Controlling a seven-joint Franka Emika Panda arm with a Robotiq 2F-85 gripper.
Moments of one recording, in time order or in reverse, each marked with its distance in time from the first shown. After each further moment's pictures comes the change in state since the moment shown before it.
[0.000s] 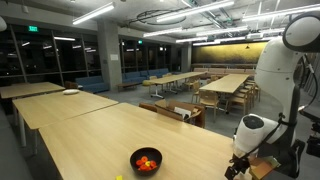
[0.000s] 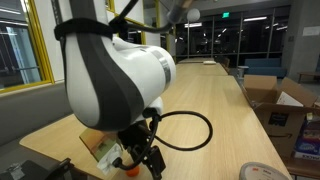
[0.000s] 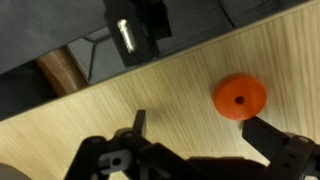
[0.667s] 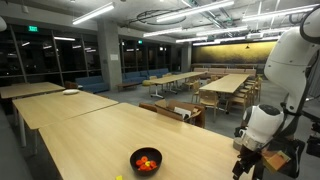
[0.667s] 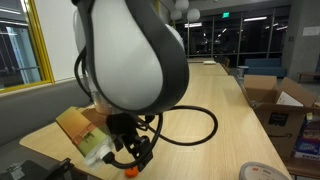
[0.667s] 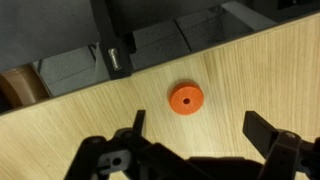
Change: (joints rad) arm -0.087 -0.117 0.013 0.002 -0.424 0.271 0.264
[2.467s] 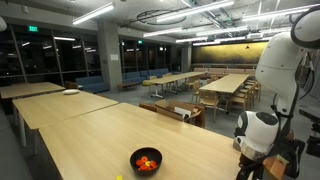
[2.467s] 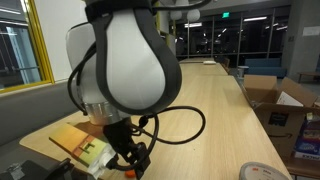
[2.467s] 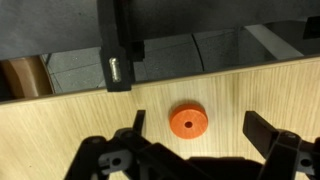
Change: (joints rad) arm 0.117 0.067 0.000 0.011 -0.087 -0.100 0.056
